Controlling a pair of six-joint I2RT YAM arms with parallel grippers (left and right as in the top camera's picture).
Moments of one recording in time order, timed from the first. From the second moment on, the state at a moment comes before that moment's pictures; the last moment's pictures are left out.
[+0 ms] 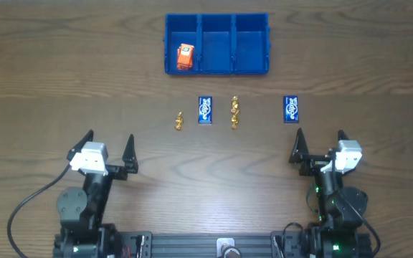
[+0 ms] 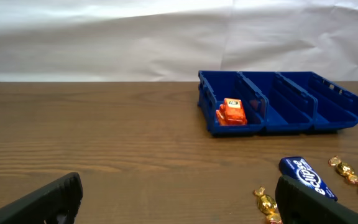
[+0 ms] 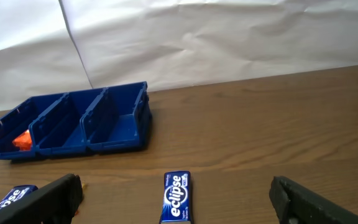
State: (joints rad) left arm 0.00 0.01 0.02 -0.10 0.17 -0.04; right arm -0.04 0.01 0.01 -0.07 -0.05 0.15
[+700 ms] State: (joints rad) left arm 0.00 0.02 0.02 -0.11 0.17 -0.04; right arm -0.04 0.14 0.15 -0.25 -0.09 0.14
